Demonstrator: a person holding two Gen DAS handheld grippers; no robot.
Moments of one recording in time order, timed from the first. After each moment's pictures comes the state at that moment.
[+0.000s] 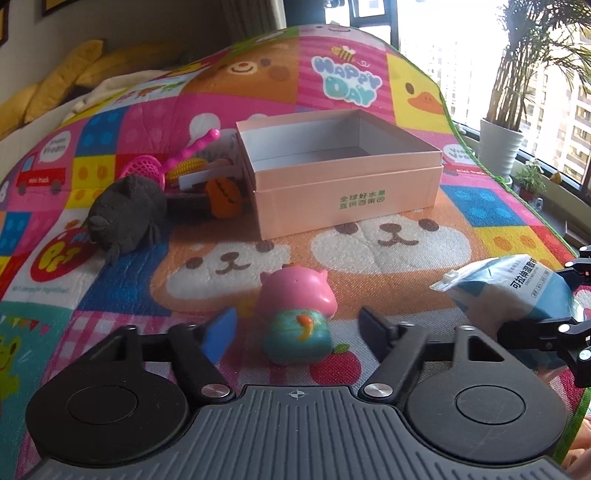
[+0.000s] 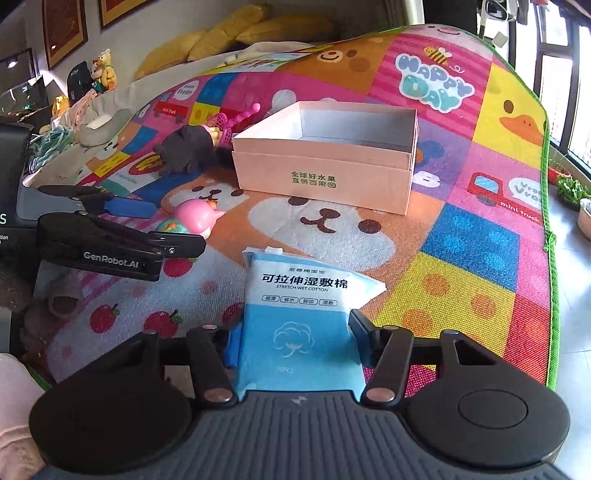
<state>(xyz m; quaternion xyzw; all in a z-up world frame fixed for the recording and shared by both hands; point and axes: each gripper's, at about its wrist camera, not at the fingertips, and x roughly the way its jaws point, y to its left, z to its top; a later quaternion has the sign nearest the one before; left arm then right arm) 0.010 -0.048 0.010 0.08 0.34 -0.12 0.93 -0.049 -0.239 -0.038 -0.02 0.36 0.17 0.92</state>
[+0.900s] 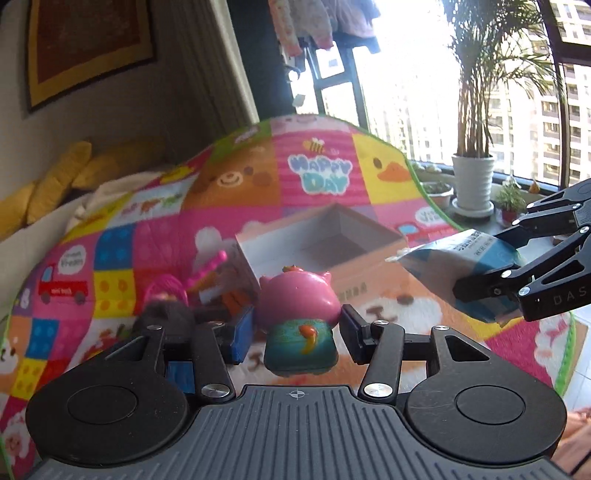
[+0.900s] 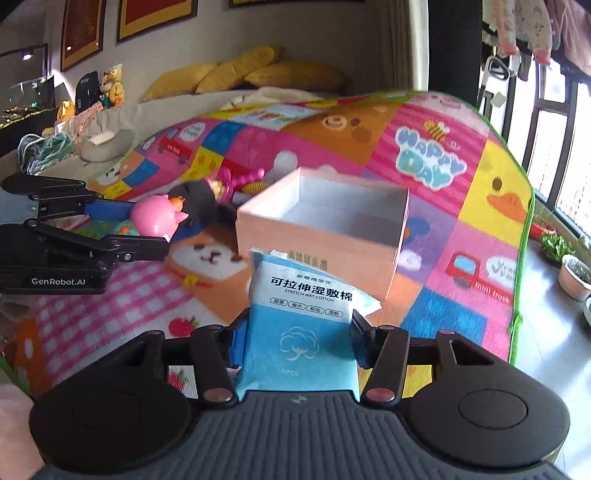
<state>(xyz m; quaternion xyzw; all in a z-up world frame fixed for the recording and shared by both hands) -0.024 -0.045 0.096 0.15 0.19 -0.16 0.96 -0.051 -0.230 0.029 -0.06 0.27 0.16 0.95</state>
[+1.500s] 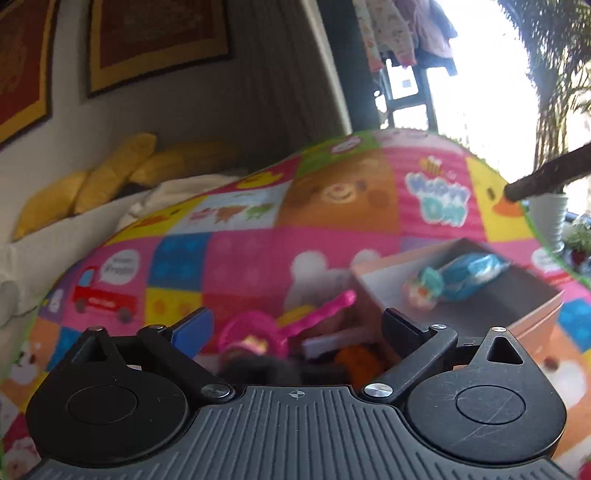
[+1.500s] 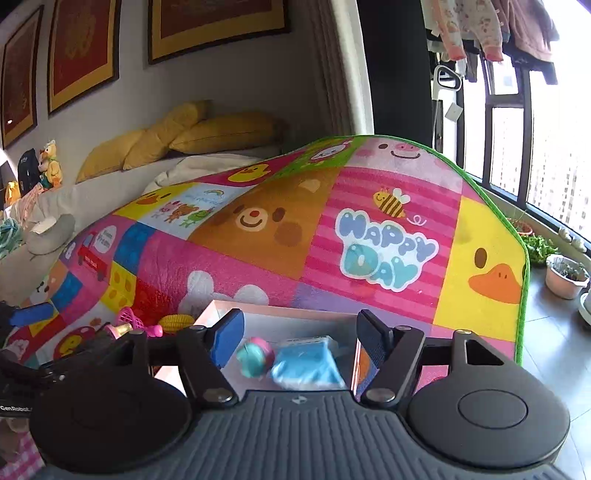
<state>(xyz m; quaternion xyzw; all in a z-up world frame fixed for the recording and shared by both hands) 0.093 0.026 0.071 0.12 0.18 -0.05 0.98 0.136 -0.254 0.075 0.02 0.24 0.09 0.97</state>
